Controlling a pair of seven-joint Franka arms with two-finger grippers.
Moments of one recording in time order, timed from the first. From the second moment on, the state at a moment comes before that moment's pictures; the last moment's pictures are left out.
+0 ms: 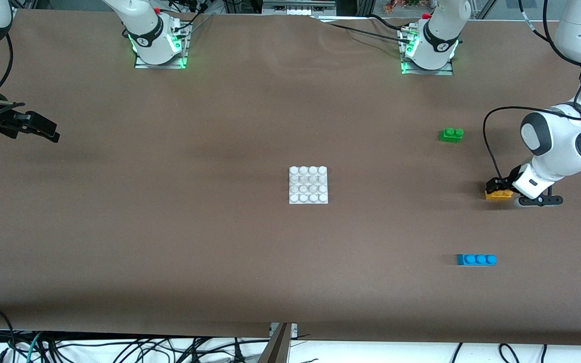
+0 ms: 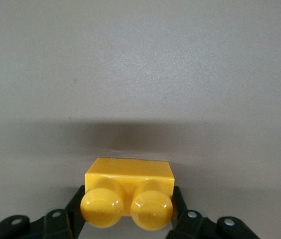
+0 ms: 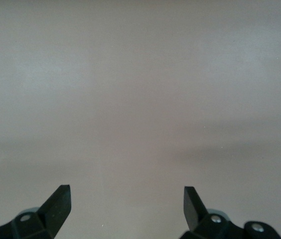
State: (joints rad) left arm 0.28 0.47 0.01 -2.12 -0.01 2.59 0.24; right arm 0.04 0.02 -0.08 -1.70 -0.02 1.70 0.05
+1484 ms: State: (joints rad) left arm -0.36 0.39 -0.19 -1.84 -0.15 2.19 -0.56; right arm 0.04 0.02 -0.08 -1.69 -0.02 1.70 0.05
